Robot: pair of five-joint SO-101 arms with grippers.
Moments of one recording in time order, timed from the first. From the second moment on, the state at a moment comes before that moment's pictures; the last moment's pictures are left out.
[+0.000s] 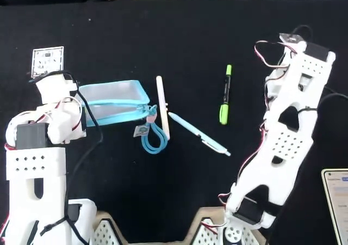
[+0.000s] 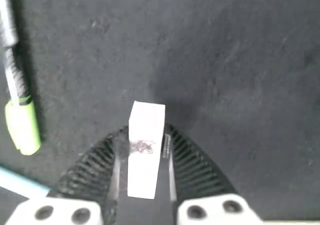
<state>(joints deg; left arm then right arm) -11.1 -44.8 37.0 74.7 -0.6 26.0 48.5 -48.6 99.1 20.4</state>
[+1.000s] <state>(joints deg) -11.1 -44.8 37.0 74.7 -0.6 -27.5 -56.9 27.5 76.5 5.3</state>
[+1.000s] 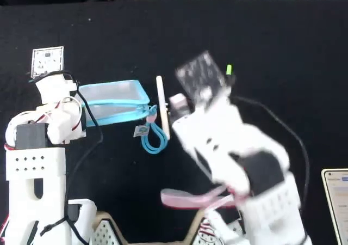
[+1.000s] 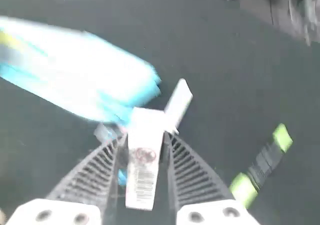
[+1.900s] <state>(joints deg) -11.1 -44.8 37.0 74.7 -0.6 -47.1 -84.8 88.7 -7.1 2.9</state>
